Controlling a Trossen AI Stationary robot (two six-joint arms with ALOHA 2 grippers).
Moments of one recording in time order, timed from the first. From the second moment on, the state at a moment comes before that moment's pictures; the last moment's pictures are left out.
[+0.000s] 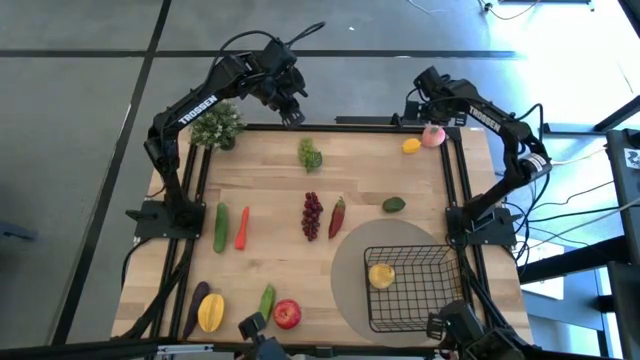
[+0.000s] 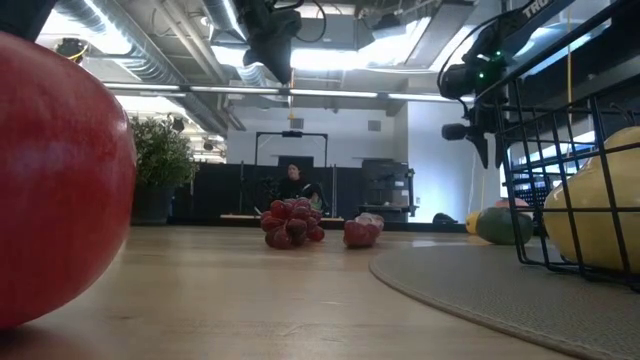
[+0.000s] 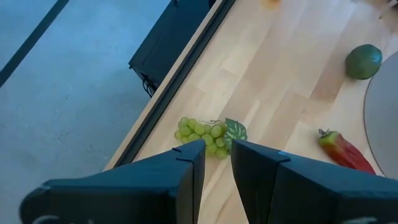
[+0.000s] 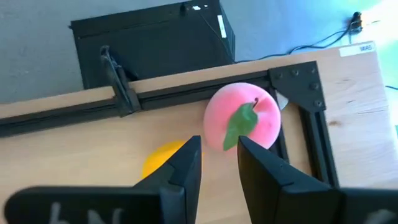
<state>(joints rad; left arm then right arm) 0.64 1.80 2.08 -1.16 0.03 0.06 -1.06 1.57 1.29 -1.00 0.31 0.66</state>
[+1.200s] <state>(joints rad) 0.64 1.80 2.08 -1.16 0.03 0.12 -1.05 1.71 1.30 -0.97 0.41 0.46</state>
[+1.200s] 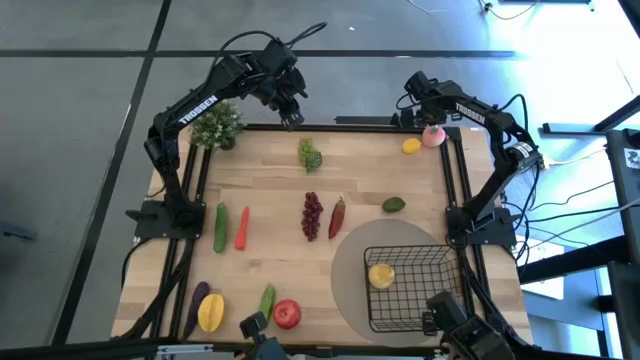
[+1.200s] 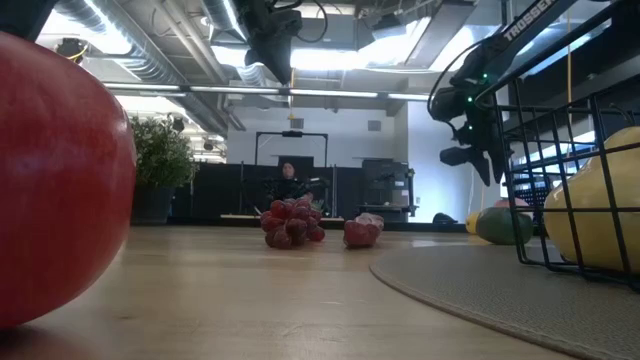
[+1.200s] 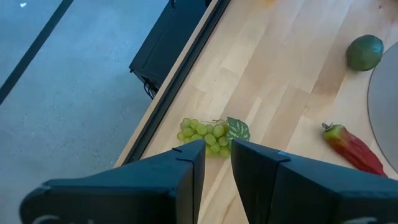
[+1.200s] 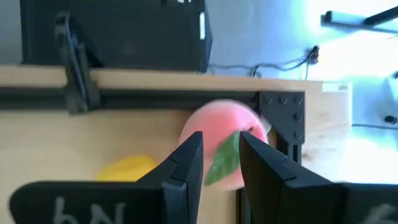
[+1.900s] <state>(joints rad) 0.64 1.80 2.08 -1.16 0.03 0.12 -1.07 1.71 1.38 -1.04 0.38 0.75</state>
